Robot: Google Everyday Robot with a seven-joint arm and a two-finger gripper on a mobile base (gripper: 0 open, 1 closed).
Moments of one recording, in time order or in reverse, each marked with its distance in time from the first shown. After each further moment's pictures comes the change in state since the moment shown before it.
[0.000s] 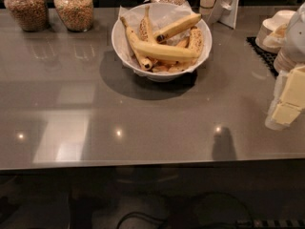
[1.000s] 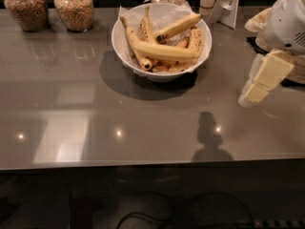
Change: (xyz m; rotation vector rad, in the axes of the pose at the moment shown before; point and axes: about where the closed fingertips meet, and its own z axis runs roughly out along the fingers) arm -0.038 -0.041 0.013 0.080 -0.170 -0.017
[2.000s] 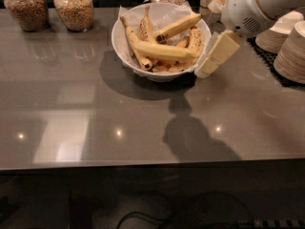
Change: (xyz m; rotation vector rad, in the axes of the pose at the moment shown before) arm -0.075 -0.063 0.047 0.065 -0.251 -0.020
